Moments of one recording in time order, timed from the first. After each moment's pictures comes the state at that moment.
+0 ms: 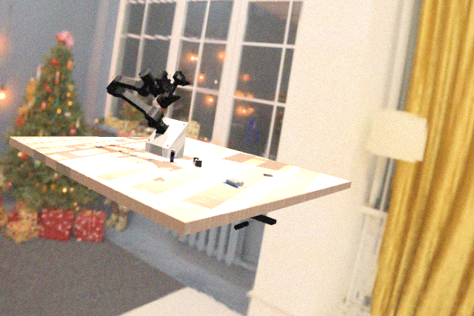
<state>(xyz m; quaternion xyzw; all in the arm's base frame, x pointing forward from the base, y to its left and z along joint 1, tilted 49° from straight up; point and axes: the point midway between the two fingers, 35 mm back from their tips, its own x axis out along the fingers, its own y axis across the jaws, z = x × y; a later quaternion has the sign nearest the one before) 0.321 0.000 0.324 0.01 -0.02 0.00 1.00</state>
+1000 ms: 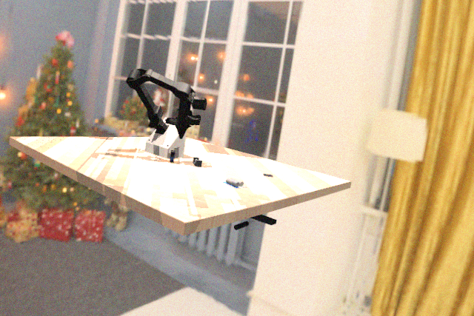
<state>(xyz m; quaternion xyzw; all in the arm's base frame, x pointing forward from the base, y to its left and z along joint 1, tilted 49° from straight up) 0.208 -0.039 0.062 -0.25 0.66 -0.31 0.64</state>
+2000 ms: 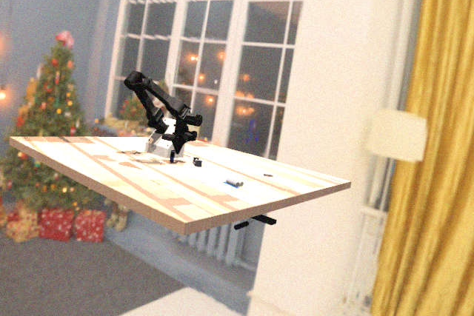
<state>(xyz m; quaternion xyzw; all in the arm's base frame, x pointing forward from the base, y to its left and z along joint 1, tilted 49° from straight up) 0.206 -0.108 0.023 -0.26 0.65 -0.32 0.63</state>
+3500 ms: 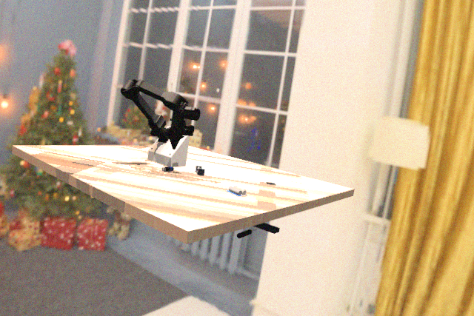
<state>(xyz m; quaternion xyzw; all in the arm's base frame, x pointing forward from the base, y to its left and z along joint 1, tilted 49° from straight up) 0.206 -0.092 0.105 -0.27 0.65 -0.32 0.63</state>
